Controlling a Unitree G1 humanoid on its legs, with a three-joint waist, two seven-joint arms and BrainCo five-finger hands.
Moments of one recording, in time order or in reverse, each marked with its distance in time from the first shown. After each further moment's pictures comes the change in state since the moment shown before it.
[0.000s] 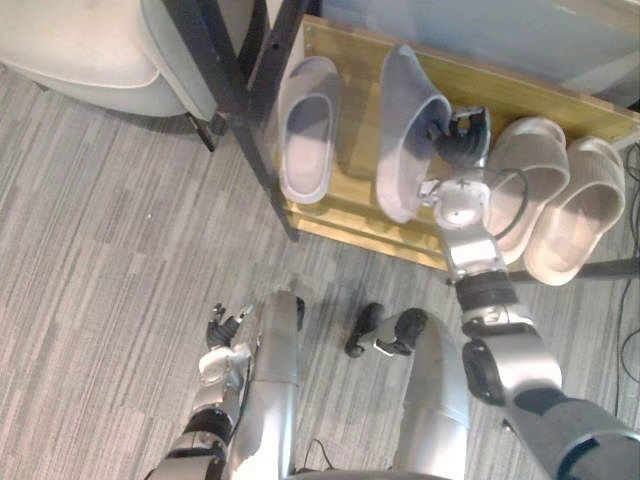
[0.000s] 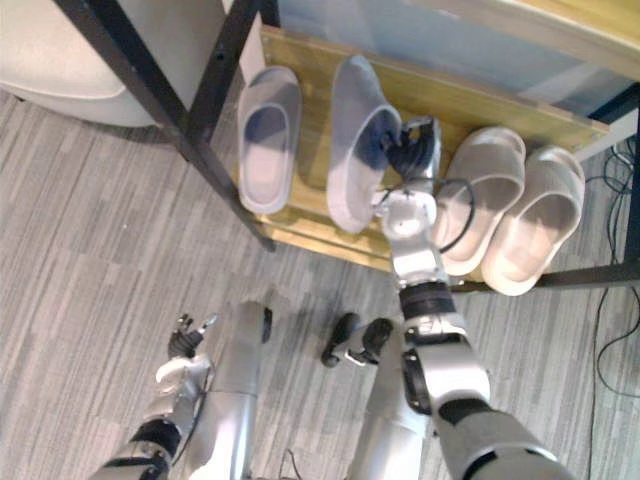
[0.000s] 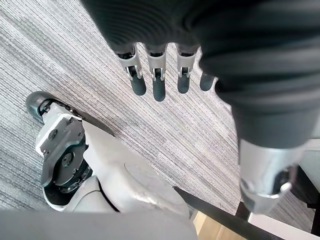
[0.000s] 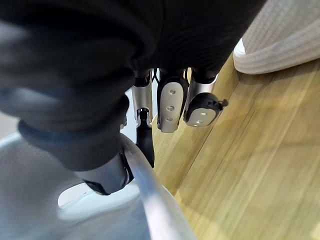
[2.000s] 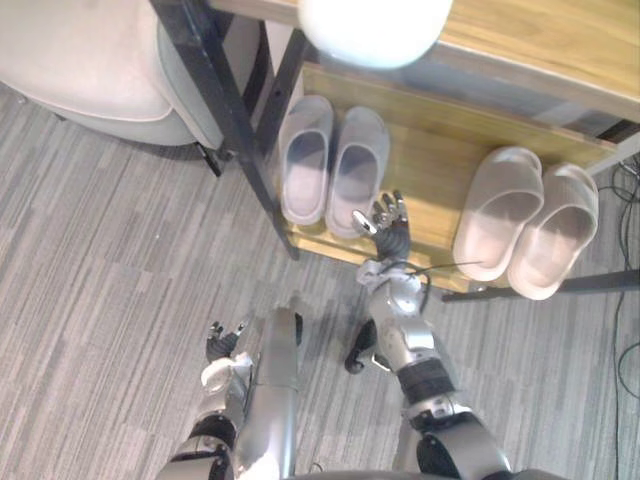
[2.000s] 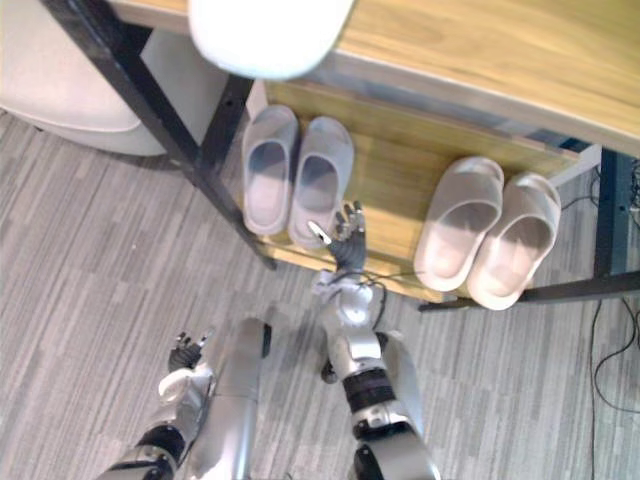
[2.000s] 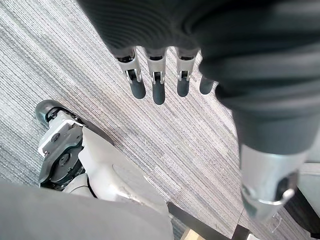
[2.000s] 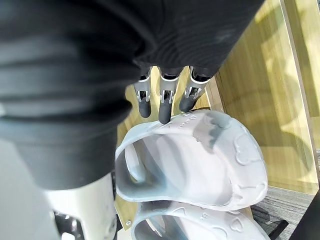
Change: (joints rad) left arm 0.008 -0.034 0.049 0.052 -0.017 0.018 0.044; right arm 0.474 0.319 0.150 -0.260 0.646 -0.177 0.138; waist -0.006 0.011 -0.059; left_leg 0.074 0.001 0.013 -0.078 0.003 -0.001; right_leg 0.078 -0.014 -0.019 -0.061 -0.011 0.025
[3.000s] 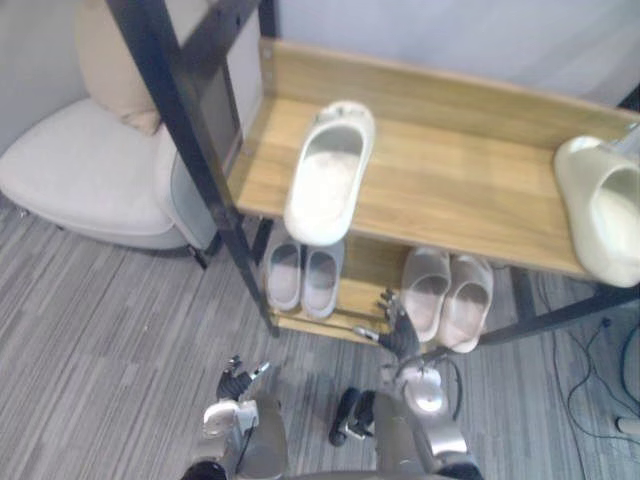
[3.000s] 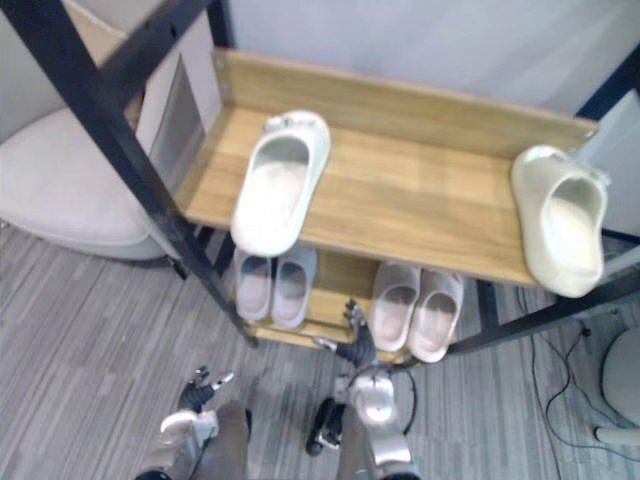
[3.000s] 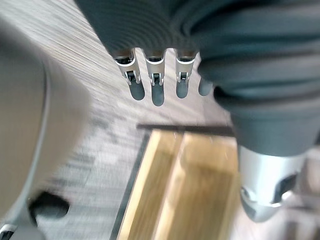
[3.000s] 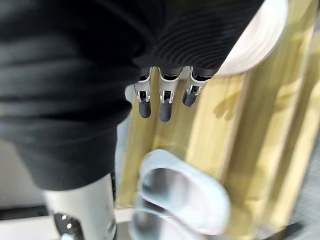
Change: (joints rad) left arm 0.228 0.048 -0.258 0.006 0.132 0.002 -0.160; right arm 0.628 -0.111 0.042 -0.074 -0.513 0.089 0.241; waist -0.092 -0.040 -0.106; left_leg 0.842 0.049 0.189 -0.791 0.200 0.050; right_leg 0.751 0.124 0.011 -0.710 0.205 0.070
